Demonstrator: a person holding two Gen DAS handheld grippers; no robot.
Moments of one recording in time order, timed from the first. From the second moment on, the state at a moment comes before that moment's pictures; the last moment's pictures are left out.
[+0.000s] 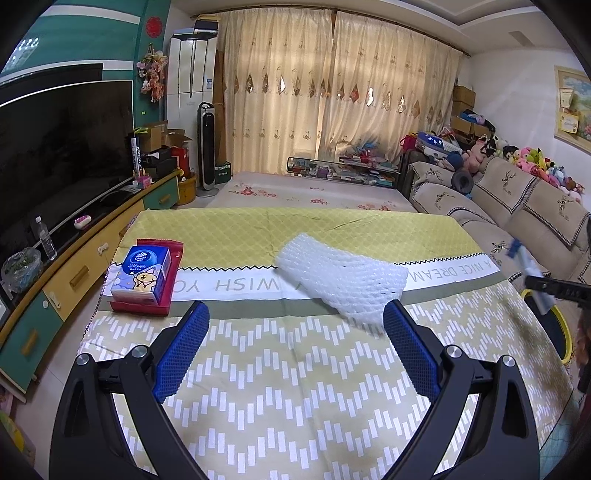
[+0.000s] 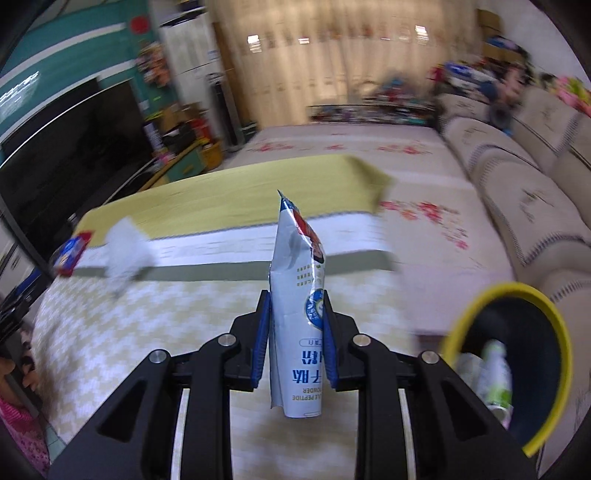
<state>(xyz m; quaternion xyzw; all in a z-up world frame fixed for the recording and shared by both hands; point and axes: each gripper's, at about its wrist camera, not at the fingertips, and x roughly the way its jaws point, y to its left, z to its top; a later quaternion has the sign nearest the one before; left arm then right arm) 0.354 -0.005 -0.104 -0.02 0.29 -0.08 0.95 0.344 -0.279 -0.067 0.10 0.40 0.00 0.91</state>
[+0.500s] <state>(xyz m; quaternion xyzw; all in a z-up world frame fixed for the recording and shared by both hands) 0.355 -0.008 -0.106 -0.01 0.30 -0.08 0.95 0.291 -0.426 -0.112 0.18 0.40 -0.18 0.88</state>
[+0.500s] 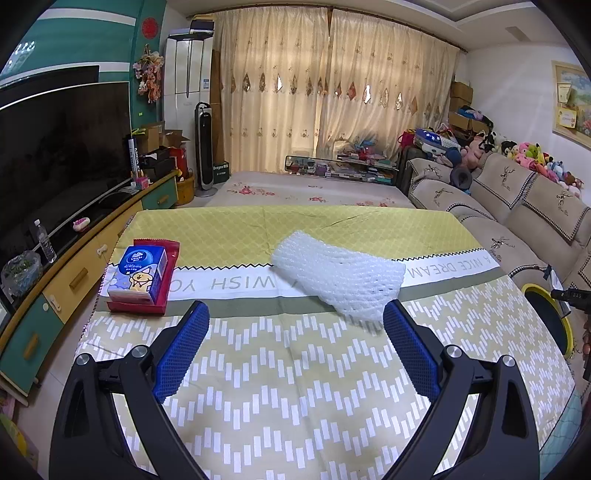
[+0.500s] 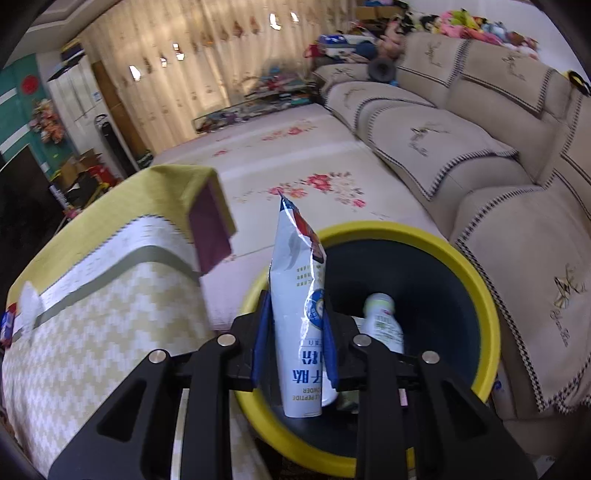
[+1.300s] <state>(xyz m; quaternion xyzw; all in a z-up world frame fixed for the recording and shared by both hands) 0.358 -0.011 -0.113 0.00 0.30 -0.09 0.95 0.315 -0.379 -0.069 0.19 0.33 -0.18 0.91</state>
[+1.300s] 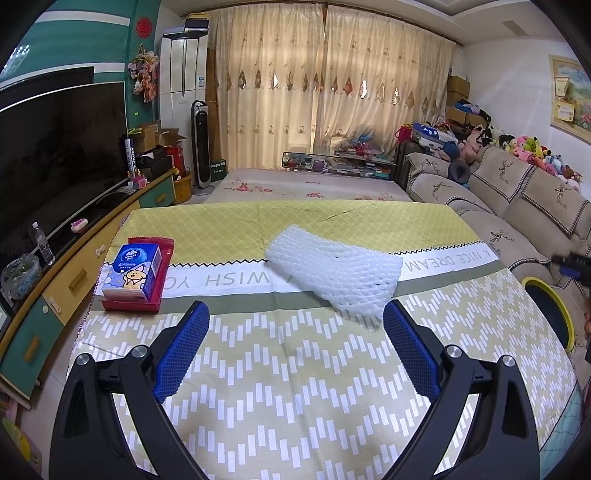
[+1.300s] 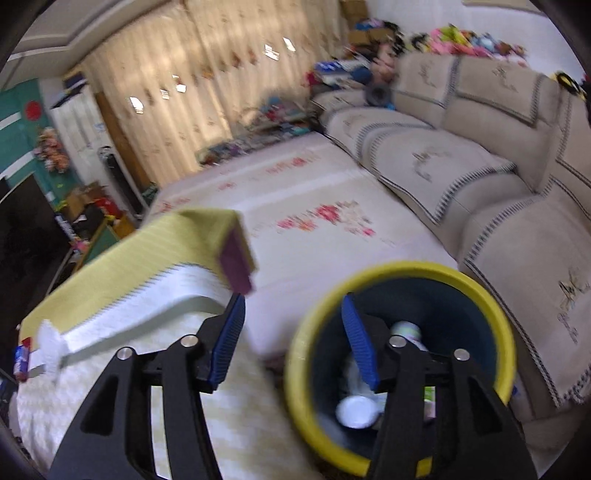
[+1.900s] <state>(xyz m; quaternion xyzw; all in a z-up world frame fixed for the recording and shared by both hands) 0.433 -0.056 -0.129 -0.05 0.43 -0.09 0.90 0.347 -0.285 -0.074 0.05 0.33 -0.15 0.93</state>
